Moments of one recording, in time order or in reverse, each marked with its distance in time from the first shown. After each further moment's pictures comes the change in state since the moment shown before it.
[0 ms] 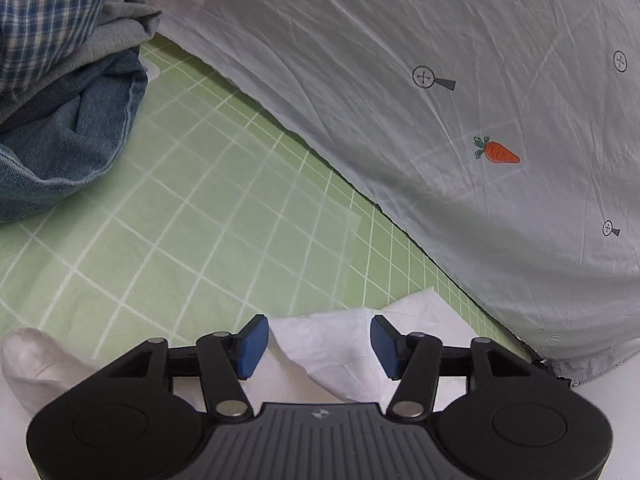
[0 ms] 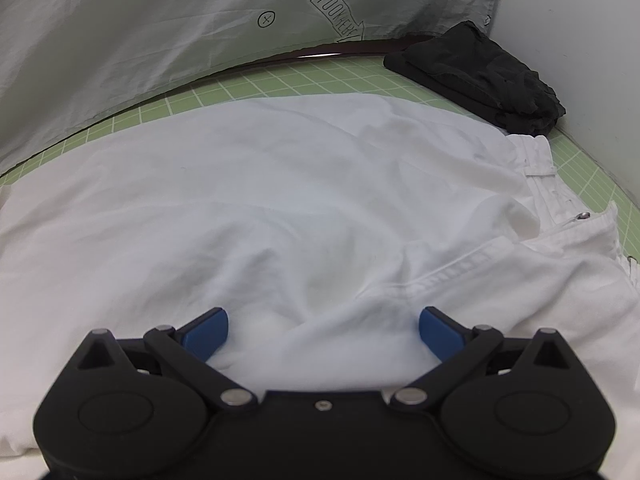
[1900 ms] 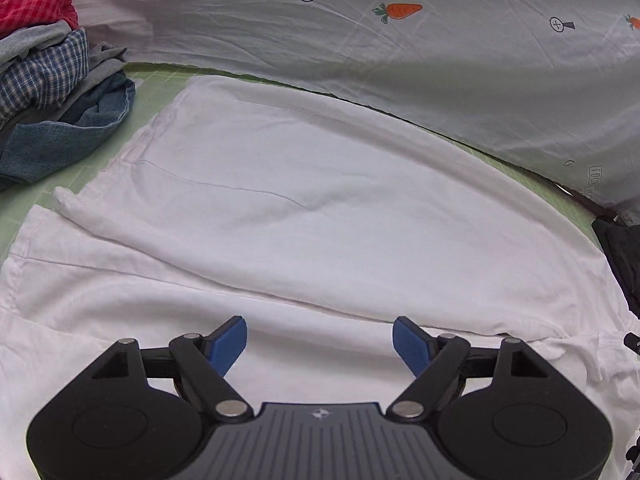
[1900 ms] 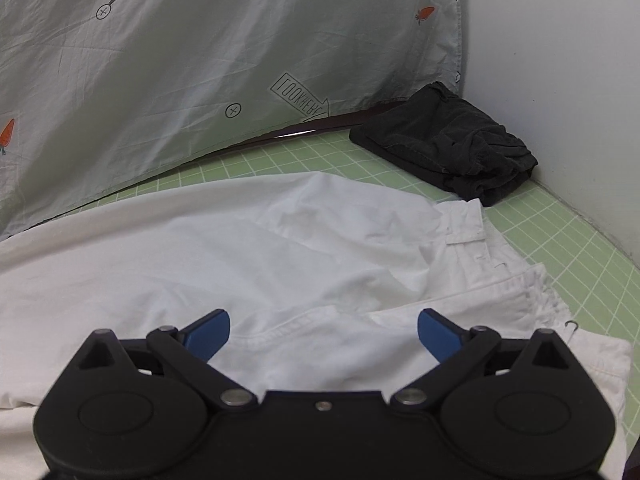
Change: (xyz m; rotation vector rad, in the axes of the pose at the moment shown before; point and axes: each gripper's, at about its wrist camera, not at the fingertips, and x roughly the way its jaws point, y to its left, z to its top) left arm -0.057 -0.096 -0.187 0.318 -0.013 0.319; right arm -0.048 -0.135 0.023 -0.013 -0.202 0.119
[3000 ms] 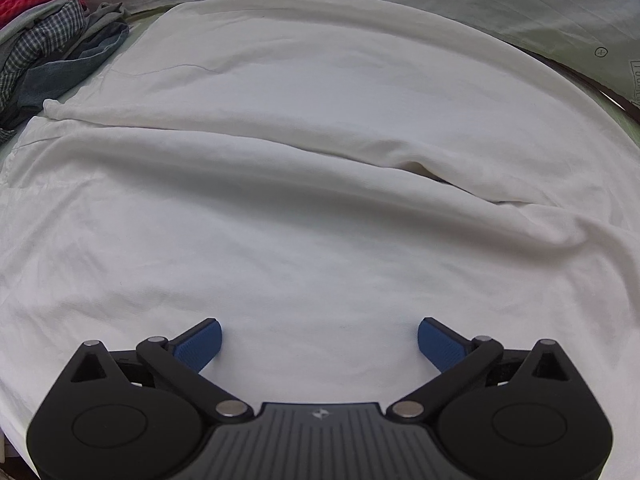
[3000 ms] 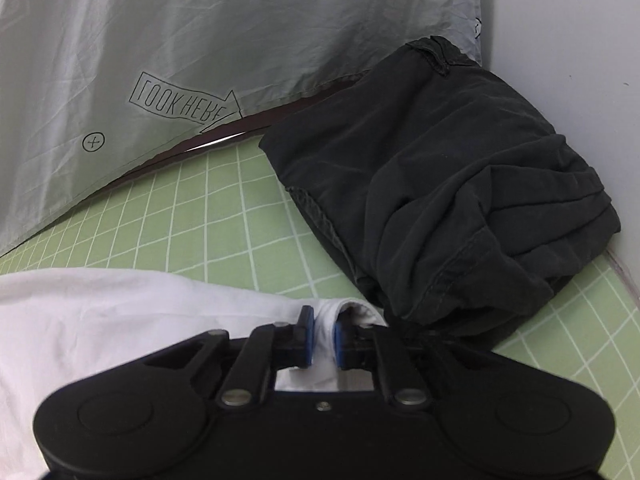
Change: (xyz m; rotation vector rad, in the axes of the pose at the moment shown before) left arm 0.056 -0.157 -0.089 -0.020 0.145 0.295; right arm 0.221 -0.158 0.134 -0.056 0.141 0.208
